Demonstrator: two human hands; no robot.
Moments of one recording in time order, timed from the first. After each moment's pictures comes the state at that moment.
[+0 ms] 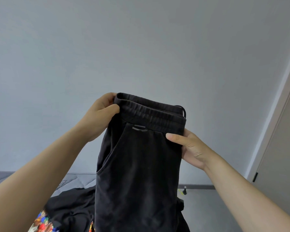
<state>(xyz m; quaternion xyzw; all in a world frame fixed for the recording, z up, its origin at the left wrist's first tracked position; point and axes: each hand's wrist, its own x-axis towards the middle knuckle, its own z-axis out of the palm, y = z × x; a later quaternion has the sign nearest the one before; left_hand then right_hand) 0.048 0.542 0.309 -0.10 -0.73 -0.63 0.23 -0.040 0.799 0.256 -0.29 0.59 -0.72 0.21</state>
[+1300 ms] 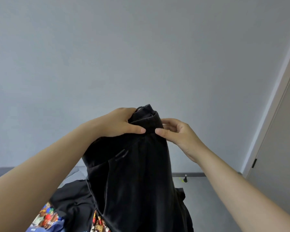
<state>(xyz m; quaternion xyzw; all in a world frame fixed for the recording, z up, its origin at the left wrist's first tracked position) 0.033 0.572 0.298 -0.10 -0.95 -0.27 0.07 -0.028 0.791 0.241 -0.31 0.70 -0.64 0.06</state>
